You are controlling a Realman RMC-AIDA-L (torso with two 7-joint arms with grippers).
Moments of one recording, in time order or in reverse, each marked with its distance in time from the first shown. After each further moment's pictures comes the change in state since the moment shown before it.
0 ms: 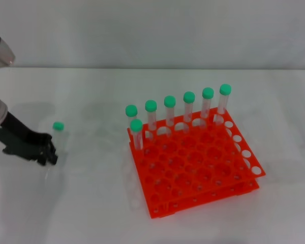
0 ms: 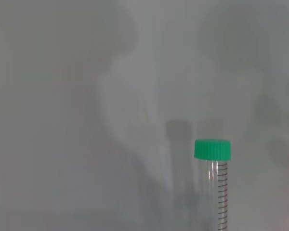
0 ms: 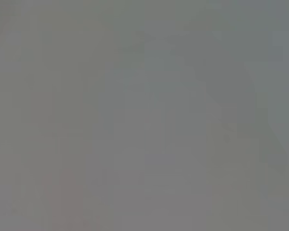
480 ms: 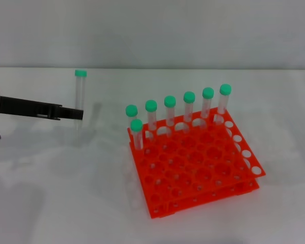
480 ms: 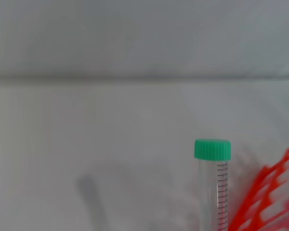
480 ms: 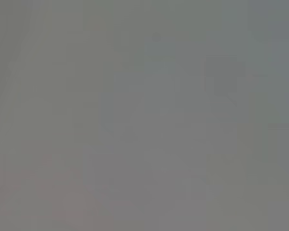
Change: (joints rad) left arm 0.178 -0.006 0.000 -0.090 -0.641 0.100 0.657; right arm -0.059 -0.013 -0.169 -0.104 -0.005 0.059 0.235
